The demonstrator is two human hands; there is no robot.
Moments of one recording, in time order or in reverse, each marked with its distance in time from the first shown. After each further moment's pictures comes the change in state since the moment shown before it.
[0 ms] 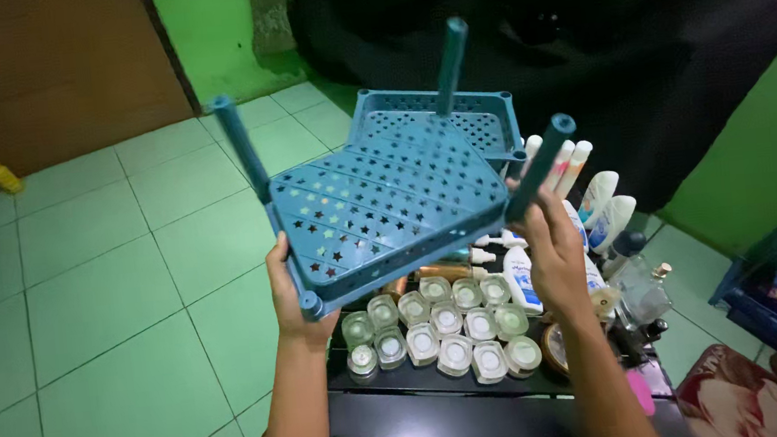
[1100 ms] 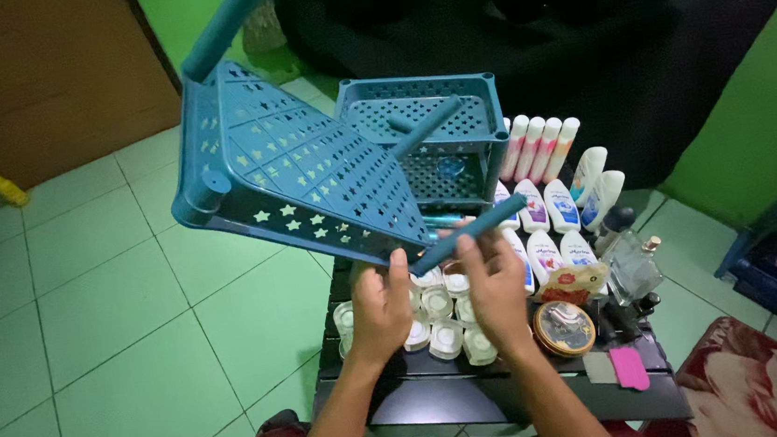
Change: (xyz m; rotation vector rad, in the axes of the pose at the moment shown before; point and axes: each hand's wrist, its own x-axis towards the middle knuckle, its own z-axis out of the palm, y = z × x) left_hand -0.046 -0.091 0.029 1.187 -0.093 0.364; right_hand -0.058 -0.001 0.053 0.229 0.103 0.215
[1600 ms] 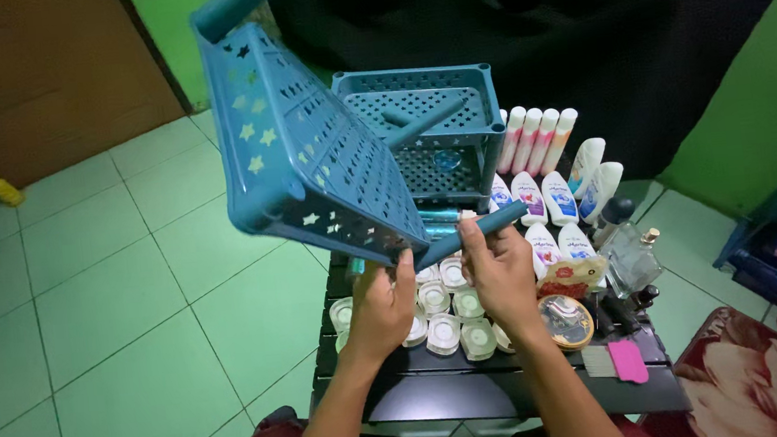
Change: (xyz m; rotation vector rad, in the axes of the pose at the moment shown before) left_hand 0.001 0.004 -0.002 0.166 -0.101 0.144; right_hand 0.014 0.007 -0.017 -0.016 0.035 0.083
